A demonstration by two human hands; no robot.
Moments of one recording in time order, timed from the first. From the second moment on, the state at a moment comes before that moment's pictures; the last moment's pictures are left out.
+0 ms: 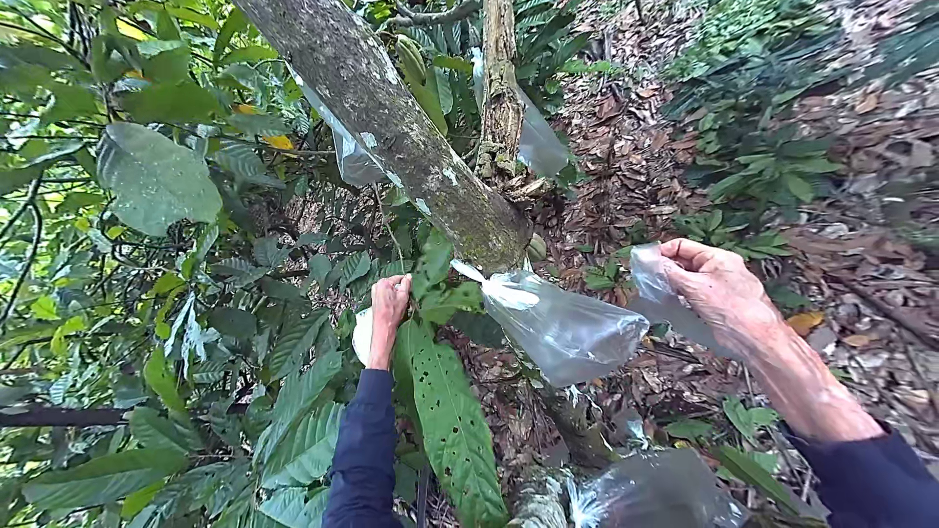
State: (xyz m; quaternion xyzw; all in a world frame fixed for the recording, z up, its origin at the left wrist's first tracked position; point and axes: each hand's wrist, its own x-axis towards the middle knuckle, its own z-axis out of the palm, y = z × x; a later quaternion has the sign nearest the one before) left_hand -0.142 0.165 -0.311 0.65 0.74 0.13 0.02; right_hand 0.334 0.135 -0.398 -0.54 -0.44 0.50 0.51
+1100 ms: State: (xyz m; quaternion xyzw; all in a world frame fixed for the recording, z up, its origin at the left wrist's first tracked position) left_hand -0.120 0.147 -0.341 0.61 0.74 0.27 0.12; right_hand 0.337 0.134 -0.393 -0.55 -0.44 0.50 0.50
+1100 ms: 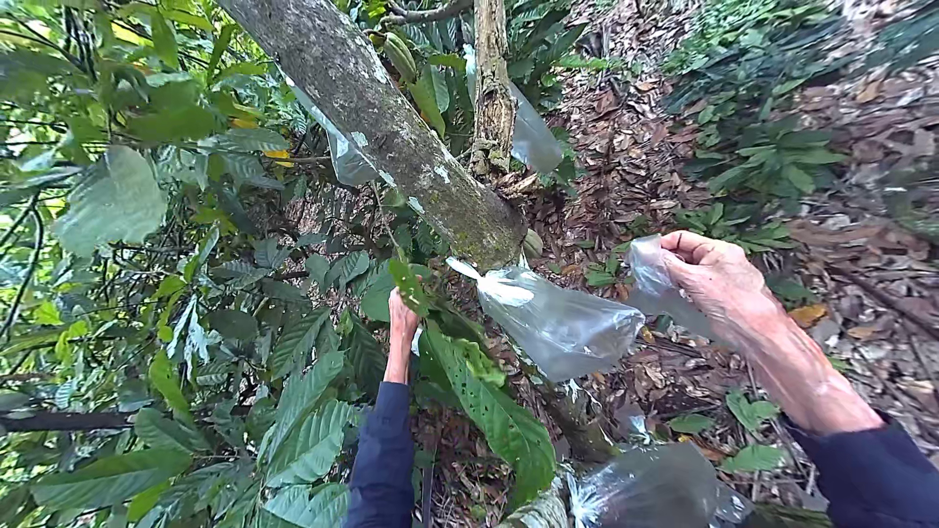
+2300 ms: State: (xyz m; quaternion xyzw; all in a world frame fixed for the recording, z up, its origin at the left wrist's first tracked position) left_hand -0.188 0.146 -0.288 0.57 0.63 0.35 0.40; right_hand 0.327 0.134 -0.402 -0.55 -0.46 0.51 0.48
